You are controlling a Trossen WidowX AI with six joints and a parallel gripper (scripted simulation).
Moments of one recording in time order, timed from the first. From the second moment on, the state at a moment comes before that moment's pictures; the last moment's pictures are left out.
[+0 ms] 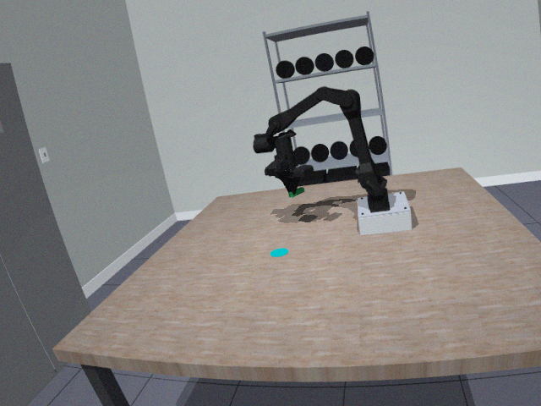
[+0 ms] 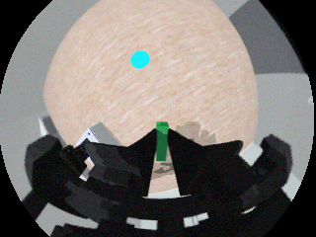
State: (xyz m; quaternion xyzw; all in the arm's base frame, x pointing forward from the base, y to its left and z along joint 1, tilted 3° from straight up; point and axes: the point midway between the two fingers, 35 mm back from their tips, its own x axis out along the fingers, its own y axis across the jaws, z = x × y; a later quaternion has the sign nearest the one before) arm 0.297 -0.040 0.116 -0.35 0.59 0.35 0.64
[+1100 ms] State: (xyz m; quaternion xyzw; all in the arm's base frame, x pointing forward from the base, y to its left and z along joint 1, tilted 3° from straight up) arm 0.327 0.055 0.127 -0.38 0.57 0.39 0.62
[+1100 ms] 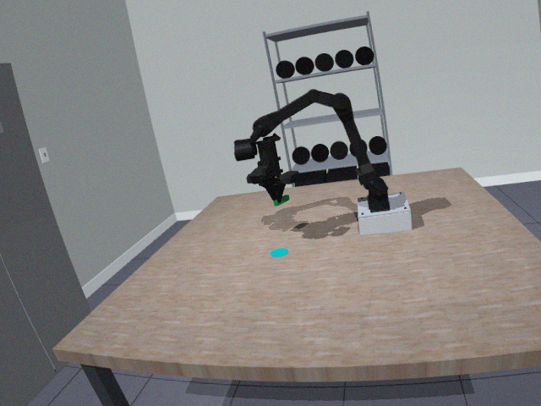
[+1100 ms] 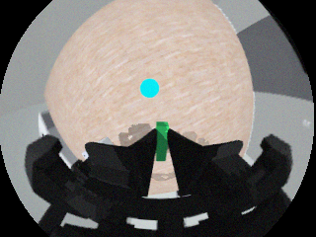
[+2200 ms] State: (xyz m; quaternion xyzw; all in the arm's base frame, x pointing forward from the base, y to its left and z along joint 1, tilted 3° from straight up) arm 0.335 0.136 0.129 -0.39 0.54 0.41 0.62
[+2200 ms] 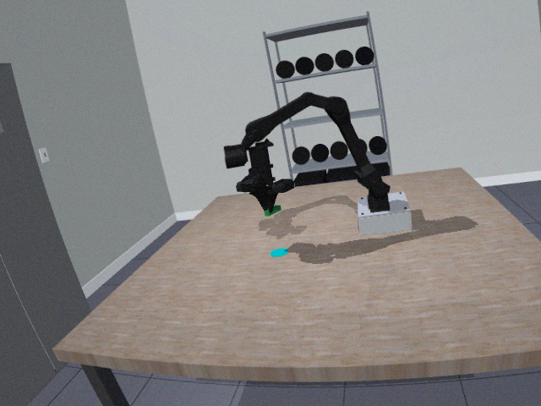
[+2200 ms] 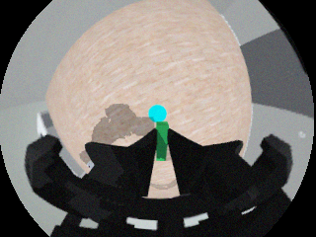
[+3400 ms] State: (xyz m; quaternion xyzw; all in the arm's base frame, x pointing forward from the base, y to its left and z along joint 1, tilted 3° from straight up) arm 0.368 0.148 0.104 -0.30 0.48 0.41 0.71
